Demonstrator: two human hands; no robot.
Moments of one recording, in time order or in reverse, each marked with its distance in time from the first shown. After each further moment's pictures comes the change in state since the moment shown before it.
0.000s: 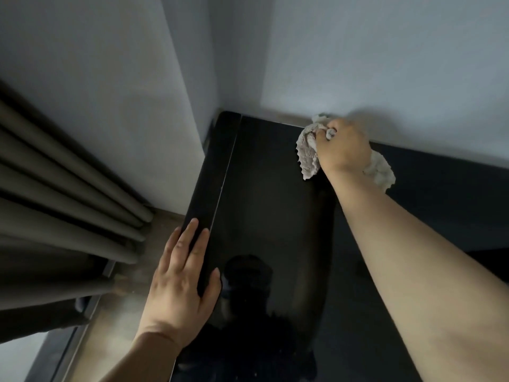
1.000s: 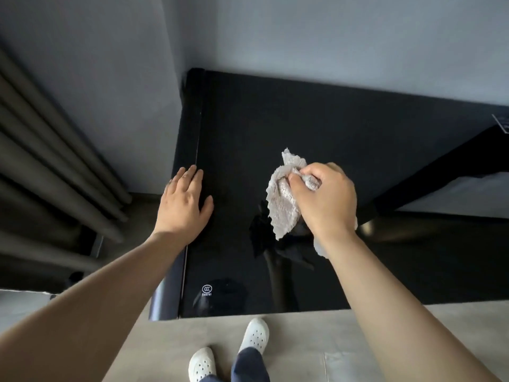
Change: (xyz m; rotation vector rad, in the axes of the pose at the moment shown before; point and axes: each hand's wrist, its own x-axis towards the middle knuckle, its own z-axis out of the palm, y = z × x) left_hand -0.089 -0.007 -0.015 0.037 -0.012 0.224; right_hand -0.357 0.011 -0.184 0.267 0.078 0.110
